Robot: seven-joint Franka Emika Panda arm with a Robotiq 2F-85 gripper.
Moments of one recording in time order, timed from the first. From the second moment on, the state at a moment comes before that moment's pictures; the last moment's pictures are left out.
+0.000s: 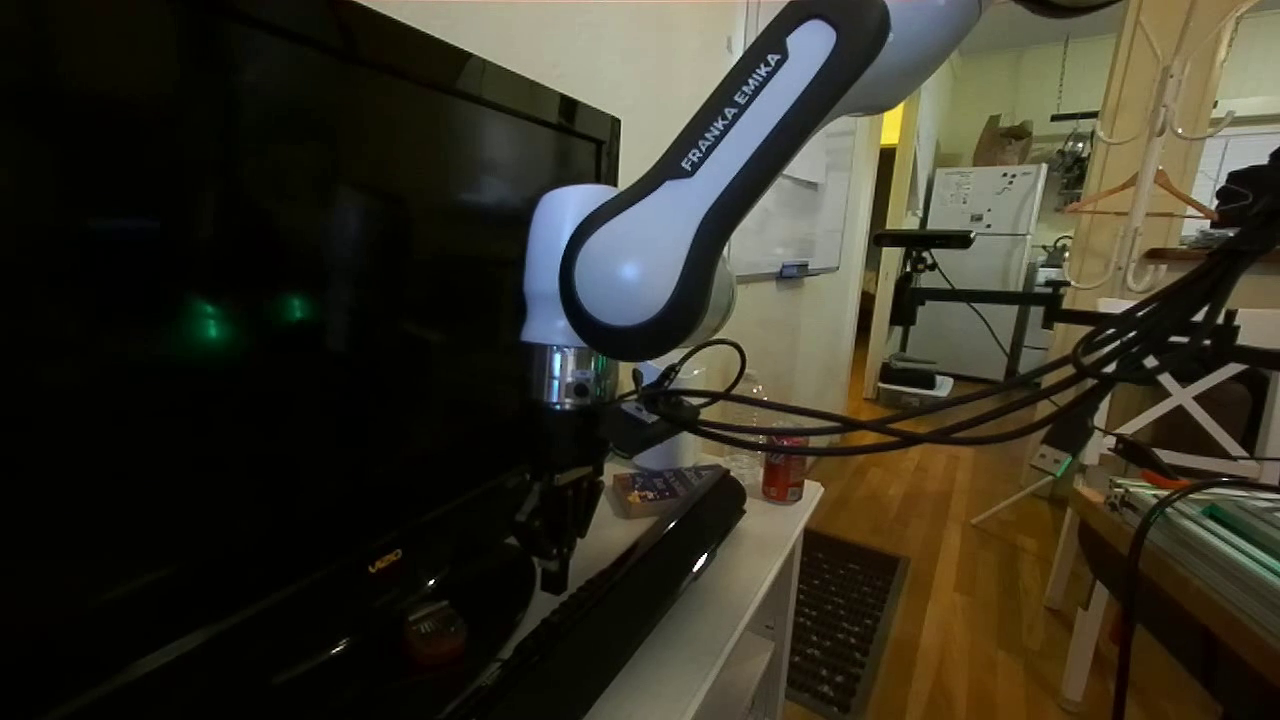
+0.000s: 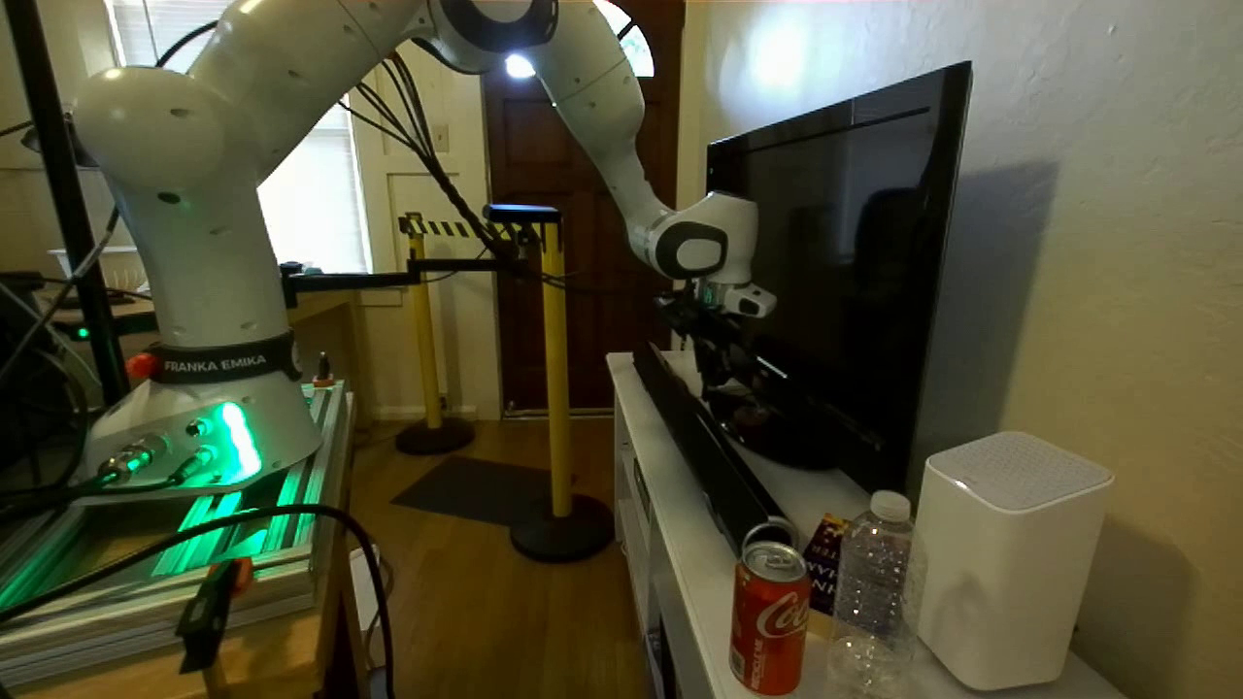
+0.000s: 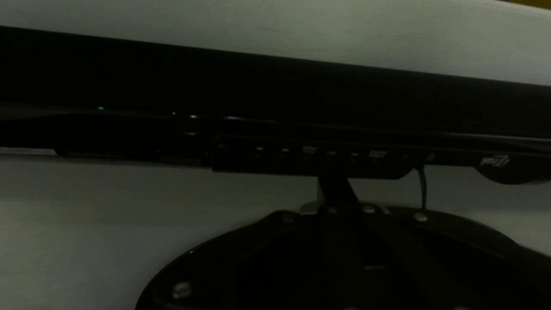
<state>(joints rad) 0.02 0.81 0.04 -1.71 0.16 2.56 0.10</state>
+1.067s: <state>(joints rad) 0.02 0.80 0.04 -1.69 0.16 2.53 0.10</state>
